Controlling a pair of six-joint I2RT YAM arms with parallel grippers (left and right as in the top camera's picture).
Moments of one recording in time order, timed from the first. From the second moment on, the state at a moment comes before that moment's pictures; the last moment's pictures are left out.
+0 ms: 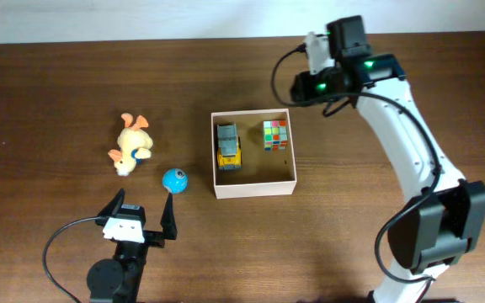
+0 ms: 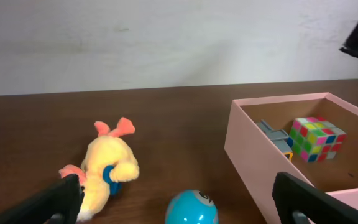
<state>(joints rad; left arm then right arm) -0.06 0.01 0.01 -0.07 0.07 -0.02 0.23 1.92 1.79 -0.90 -0.23 -0.03</state>
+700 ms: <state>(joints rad) -0.06 0.01 0.01 -0.07 0.07 -0.02 0.54 1.93 1.80 -0.94 -0.03 -0.03</state>
